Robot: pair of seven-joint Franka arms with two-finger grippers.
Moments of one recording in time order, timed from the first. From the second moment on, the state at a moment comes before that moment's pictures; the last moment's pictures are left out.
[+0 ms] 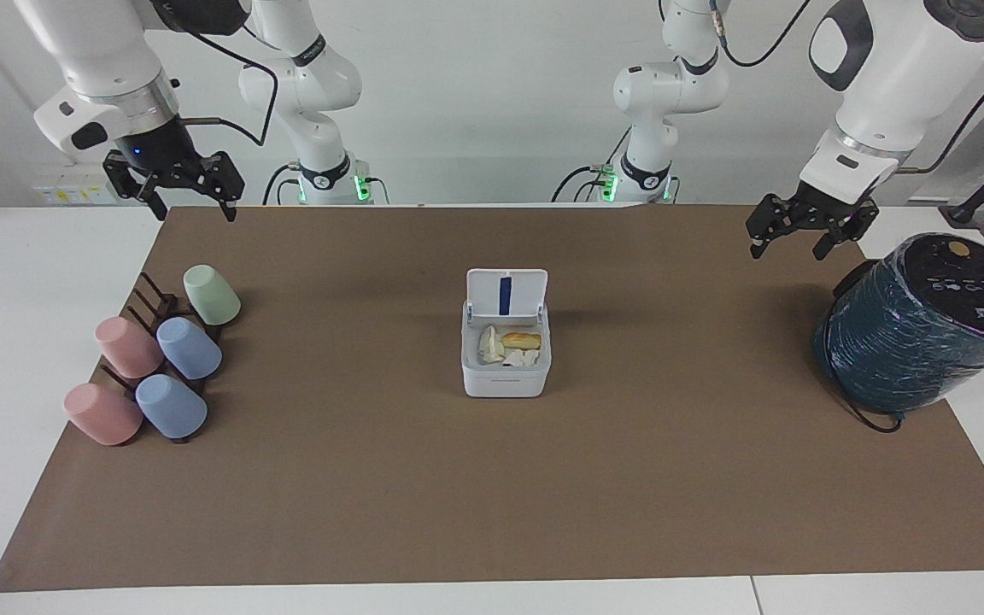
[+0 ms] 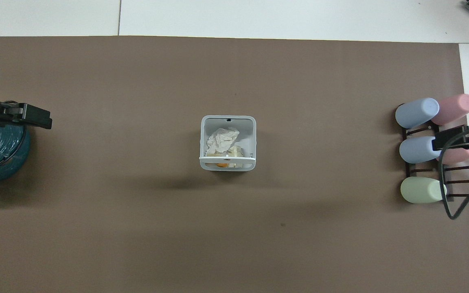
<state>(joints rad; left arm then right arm) 0.00 0.02 -0.07 -1.60 -0.01 1.65 0.04 0.05 -0.08 -0.07 -1.64 -0.04 1.55 0.00</state>
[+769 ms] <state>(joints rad) -0.12 -0.01 -0.09 -1.68 -0.01 1.65 -0.10 0.05 -0.08 -0.07 -1.64 -0.04 1.55 0.00</state>
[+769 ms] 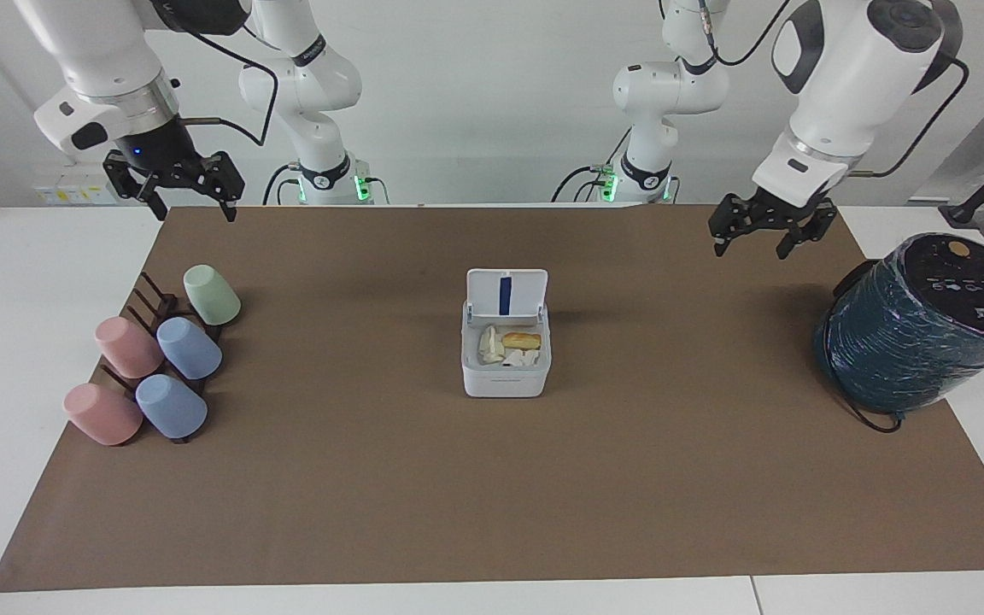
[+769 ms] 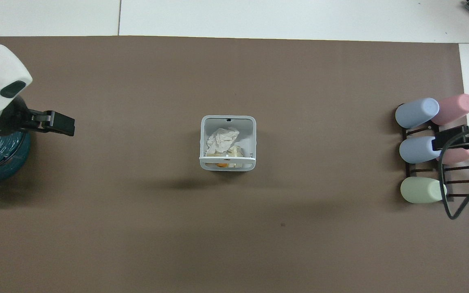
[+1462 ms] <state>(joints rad) -0.46 -0.12 -0.10 -1.94 -0.12 1.80 -0.46 0.05 -0.08 -0.07 -1.64 -0.04 1.55 0.00</state>
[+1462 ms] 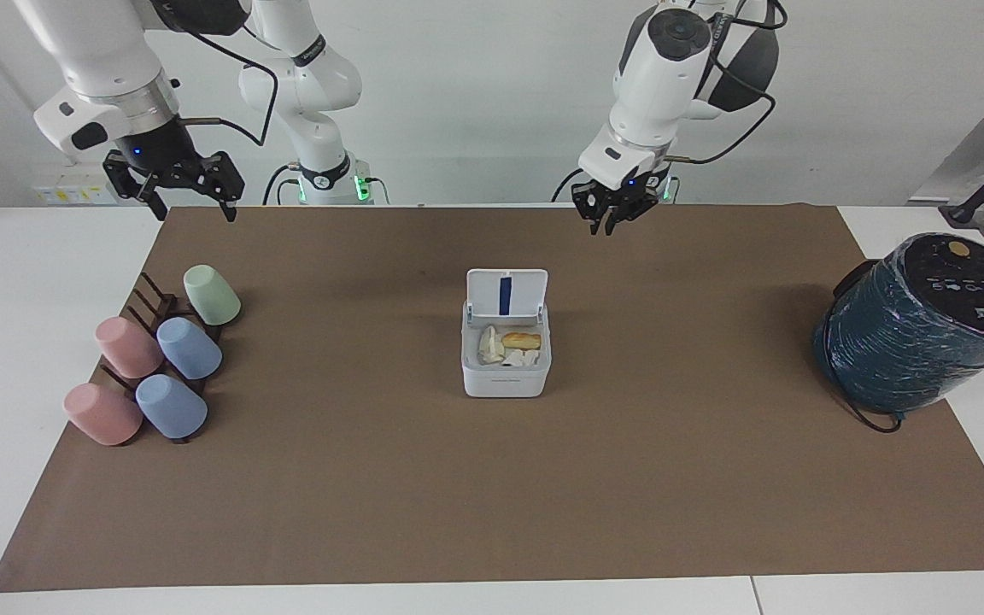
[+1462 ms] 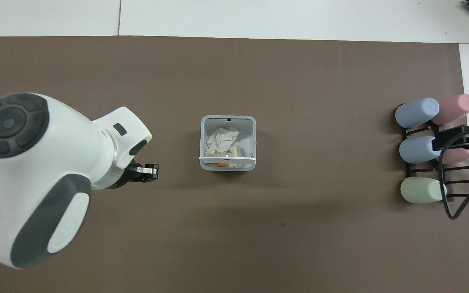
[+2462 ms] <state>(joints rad) -0.57 0.01 -0.10 -2.03 -0.23 2.31 -0.61 0.05 -0.08 -0.07 -1.64 -0.04 1.55 0.00</state>
